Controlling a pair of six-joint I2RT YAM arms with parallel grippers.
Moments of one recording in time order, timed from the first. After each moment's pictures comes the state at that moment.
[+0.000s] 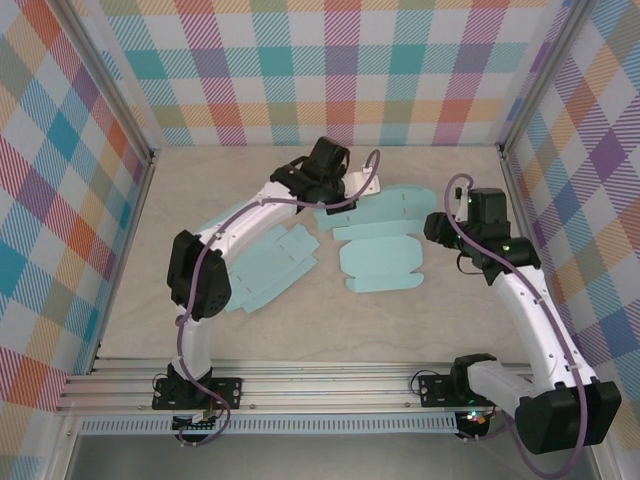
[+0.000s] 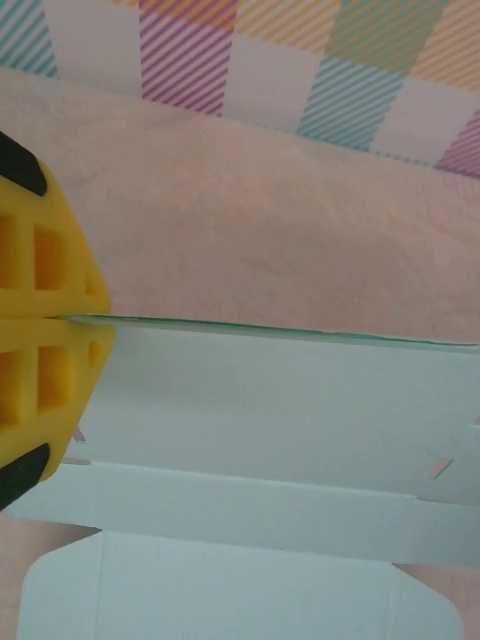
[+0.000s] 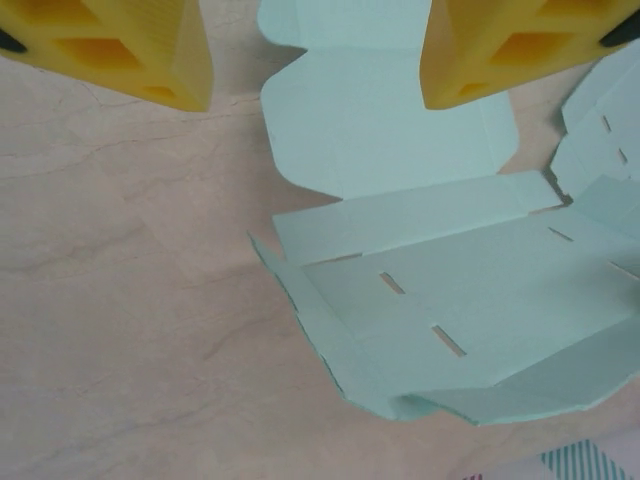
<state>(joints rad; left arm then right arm) -0.68 2.02 1.88 -0.60 0.08 0.82 0.14 1.04 1.01 -0.71 -0.06 0.32</state>
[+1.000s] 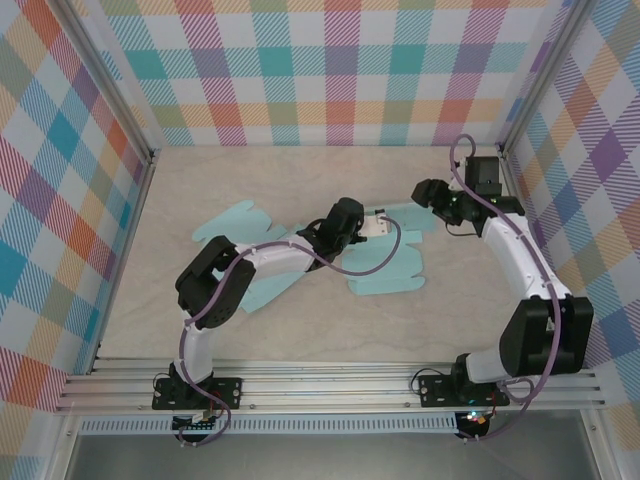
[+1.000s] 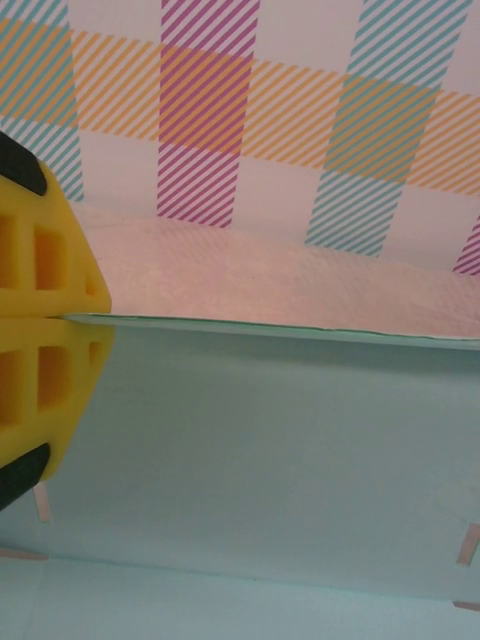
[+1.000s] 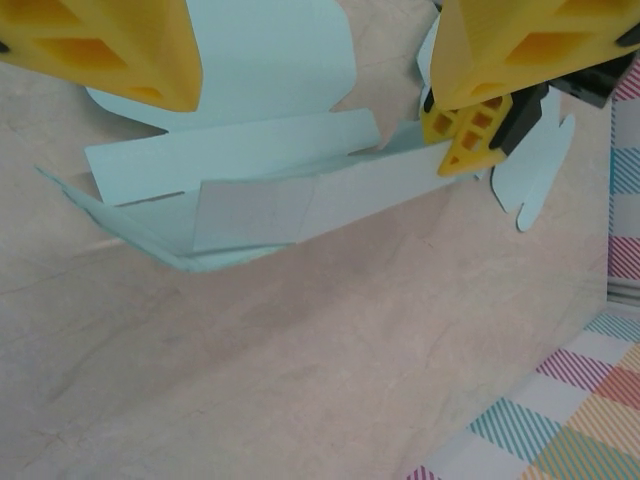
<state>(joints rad) -0.83 2.01 1.34 0.22 -0.33 0.98 0.05 1.43 1.20 -0.56 -0.37 0.53</state>
